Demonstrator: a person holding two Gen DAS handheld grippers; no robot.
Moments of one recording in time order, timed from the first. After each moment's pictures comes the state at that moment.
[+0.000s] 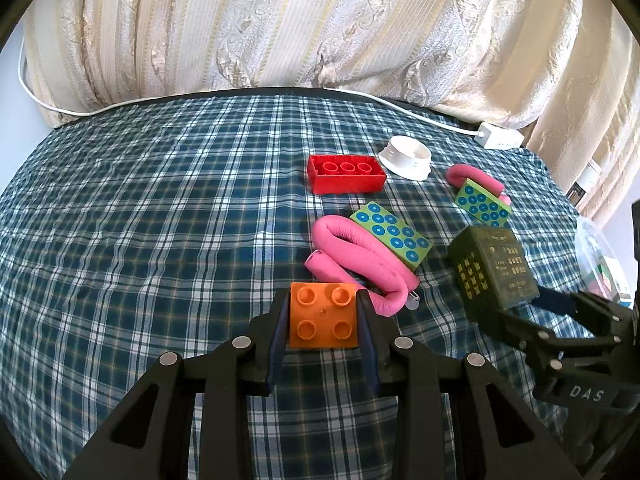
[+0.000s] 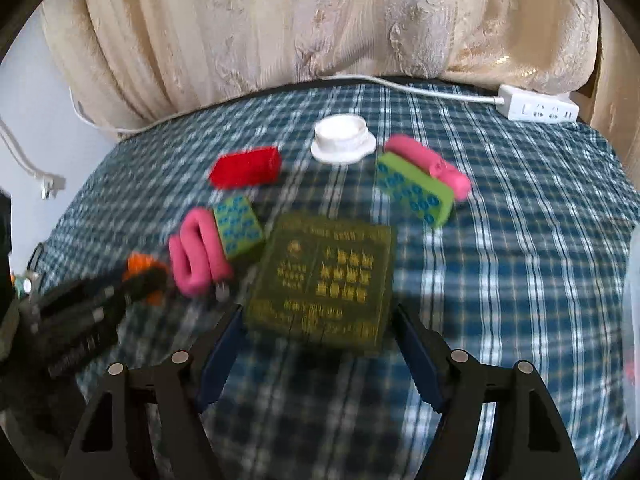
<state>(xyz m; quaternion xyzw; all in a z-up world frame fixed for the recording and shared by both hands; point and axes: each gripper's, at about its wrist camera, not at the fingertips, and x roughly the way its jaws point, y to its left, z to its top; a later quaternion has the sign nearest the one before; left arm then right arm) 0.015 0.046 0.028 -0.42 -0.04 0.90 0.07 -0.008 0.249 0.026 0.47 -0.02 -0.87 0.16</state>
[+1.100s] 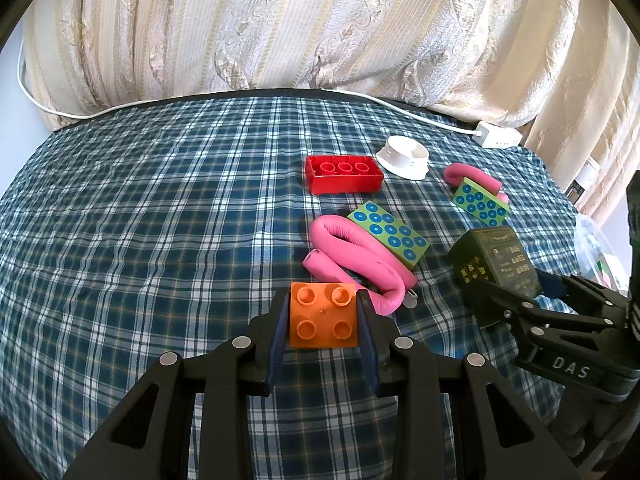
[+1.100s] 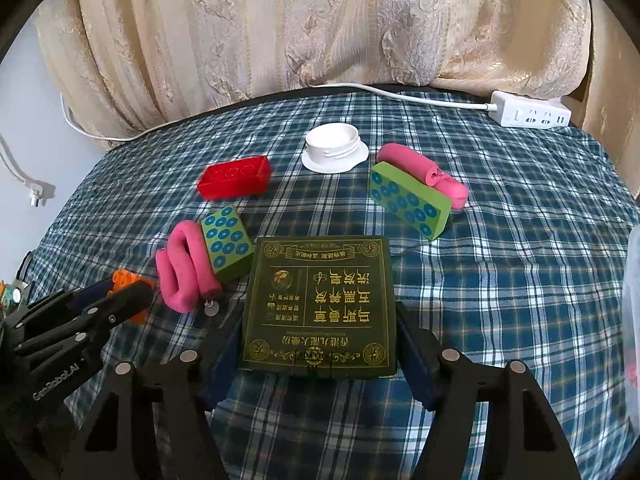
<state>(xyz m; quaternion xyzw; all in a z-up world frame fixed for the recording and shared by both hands) 0.018 0.046 0.029 -0.42 -0.05 0.90 0.07 -0.016 0.242 0.028 0.44 -0.02 -0.89 0.14</state>
